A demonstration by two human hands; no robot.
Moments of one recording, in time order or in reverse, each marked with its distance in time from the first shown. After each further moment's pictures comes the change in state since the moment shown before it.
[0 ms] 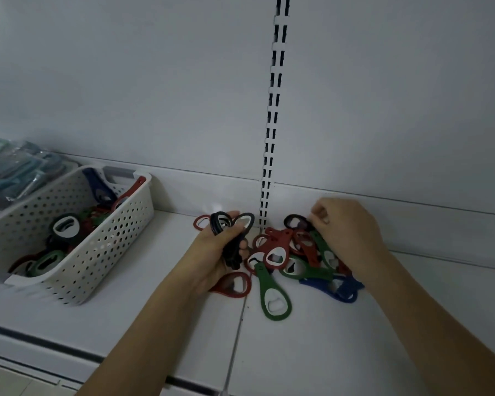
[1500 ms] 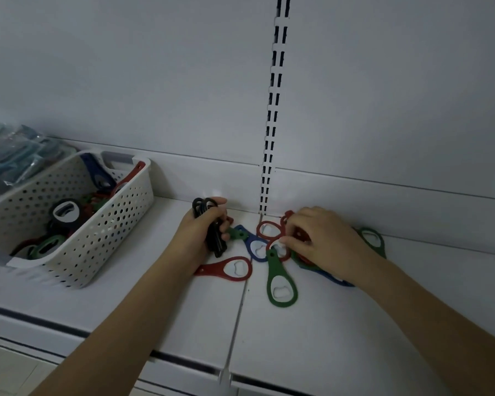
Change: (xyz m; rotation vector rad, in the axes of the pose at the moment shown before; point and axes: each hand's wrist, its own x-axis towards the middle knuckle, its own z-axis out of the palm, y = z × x) left_hand 0.005 0.006 -0.022 0.094 0.120 0.116; right_hand -0.027 -0.008 0.014 -0.015 -0.274 -0.398
